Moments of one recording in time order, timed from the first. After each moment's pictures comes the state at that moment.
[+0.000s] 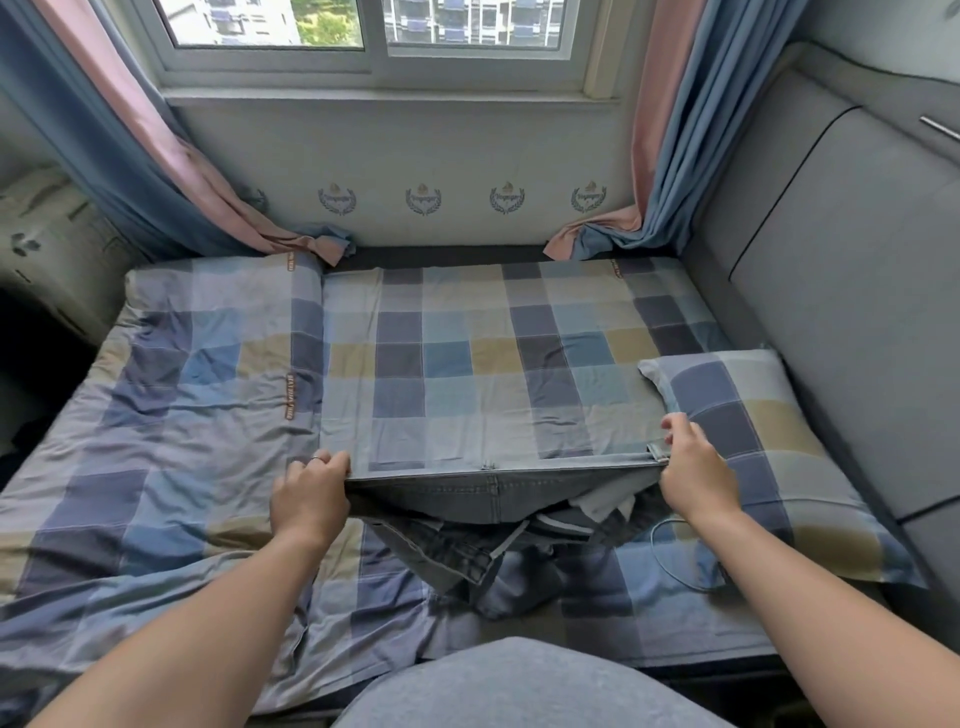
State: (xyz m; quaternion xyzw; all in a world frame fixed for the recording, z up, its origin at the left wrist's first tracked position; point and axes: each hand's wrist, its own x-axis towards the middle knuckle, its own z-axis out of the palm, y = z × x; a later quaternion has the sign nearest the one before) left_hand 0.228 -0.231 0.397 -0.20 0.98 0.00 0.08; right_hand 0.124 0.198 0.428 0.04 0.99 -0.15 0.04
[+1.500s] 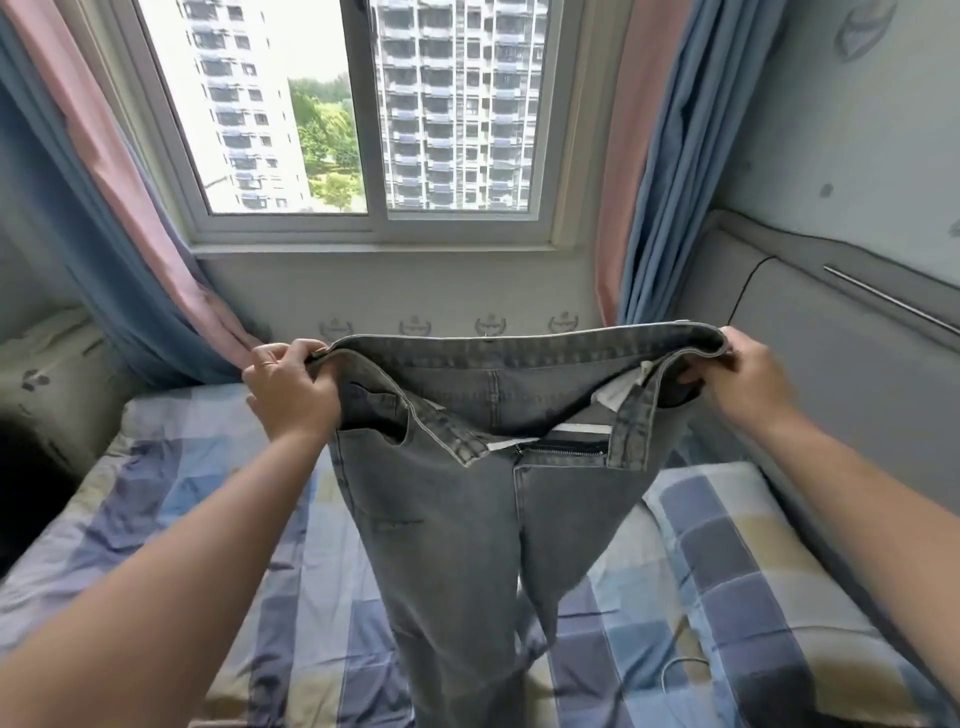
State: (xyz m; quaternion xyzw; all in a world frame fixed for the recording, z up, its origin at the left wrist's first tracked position) left_hand 0.085 -0.245 0.600 -0.25 0.84 0.33 -0.34; right_hand 0.030 0.203 0.651 -0.08 0.87 -0.44 -0.20
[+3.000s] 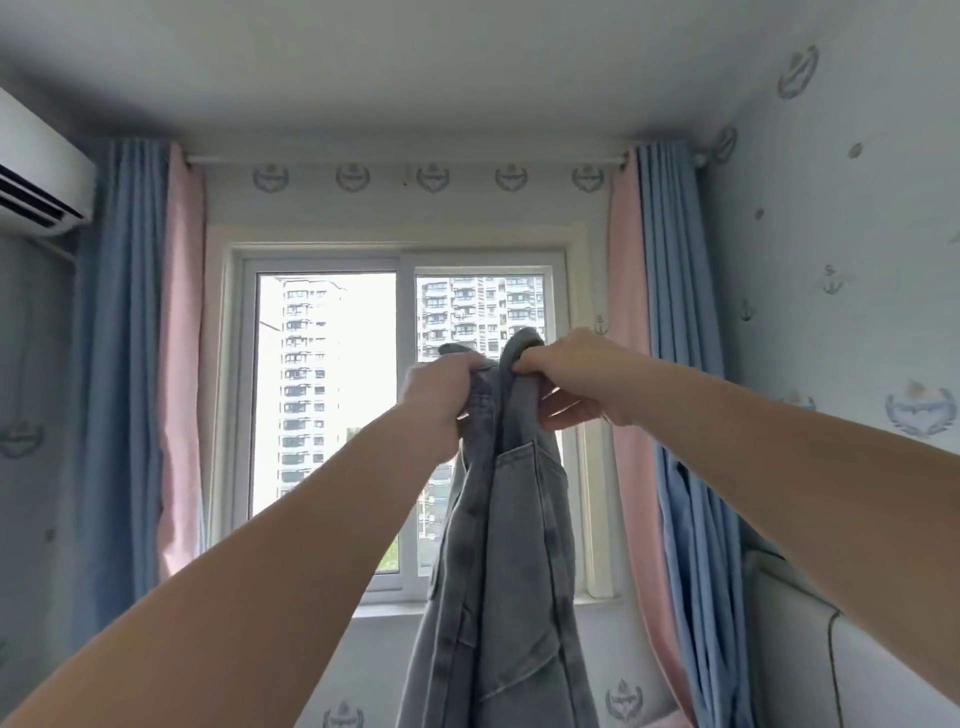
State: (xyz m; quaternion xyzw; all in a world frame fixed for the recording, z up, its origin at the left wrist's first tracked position) left_hand 0.040 -0.134 1.044 0.06 0.61 0.75 -0.24; right_hand 0.034 0.024 1.067 -0.23 0.80 -0.54 -0.12
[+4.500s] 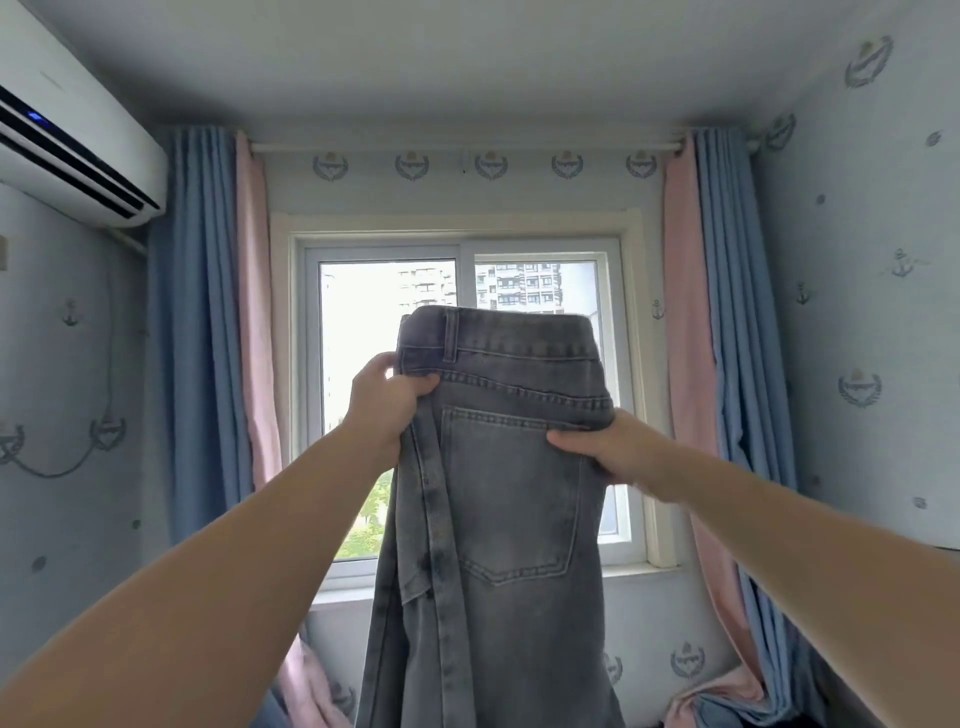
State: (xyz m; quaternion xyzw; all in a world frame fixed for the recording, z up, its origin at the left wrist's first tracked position) left_hand 0.137 -0.461 1.024 0.09 0.62 0.71 -0.32; right_hand 0.082 -0.213 0.985 -0.25 0.76 -0.59 -0.06
